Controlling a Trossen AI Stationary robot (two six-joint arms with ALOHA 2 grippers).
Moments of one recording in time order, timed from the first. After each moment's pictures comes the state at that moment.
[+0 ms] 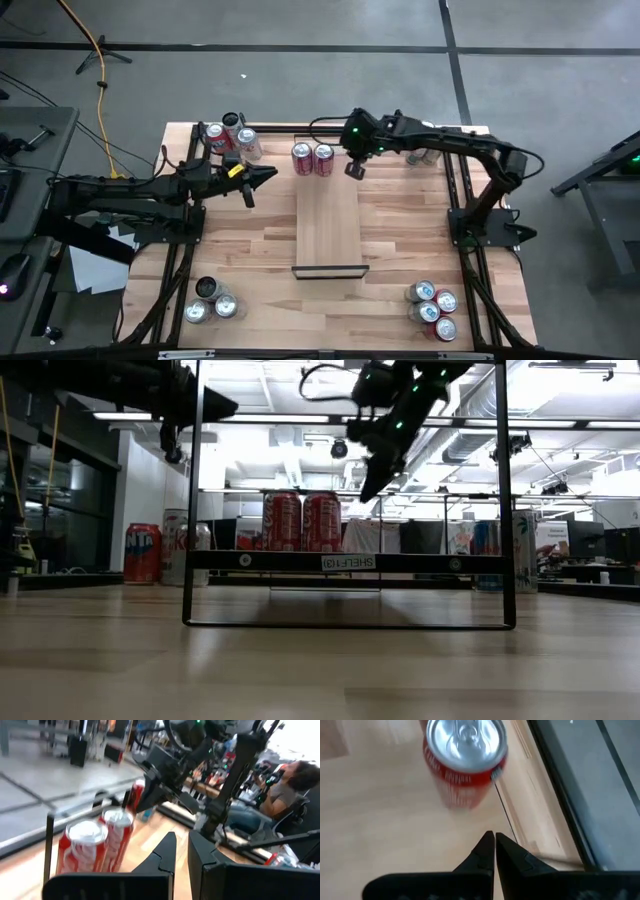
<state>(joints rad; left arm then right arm) 0.13 0.75 0.43 0.29 -0.23 -0.36 -0.41 1.68 1.42 -0.73 0.07 -0.16</state>
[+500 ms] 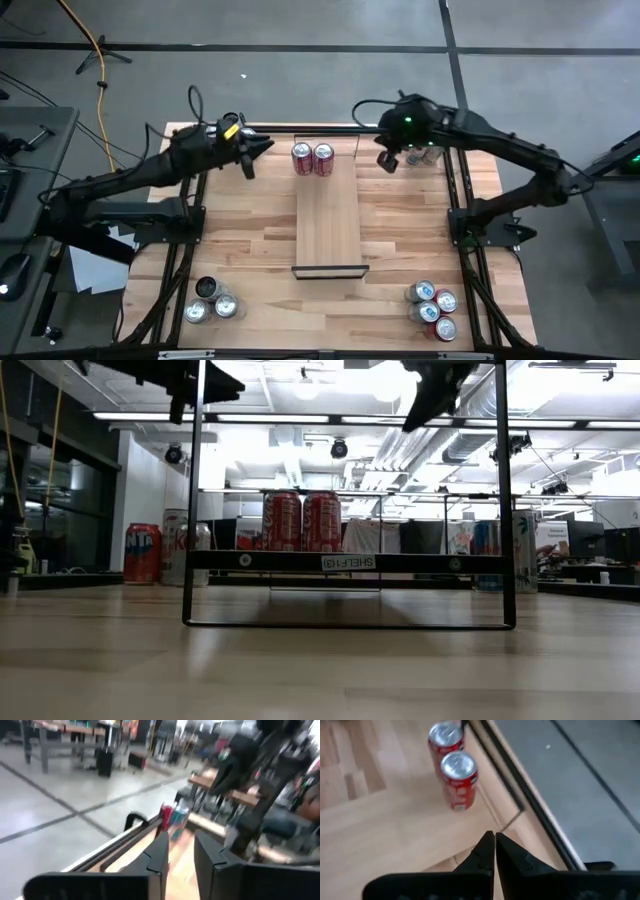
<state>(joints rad) 0.39 0.82 0.72 -0.02 -0.09 -0.25 -0.40 1.31 1.42 -0.90 0.10 -0.04</state>
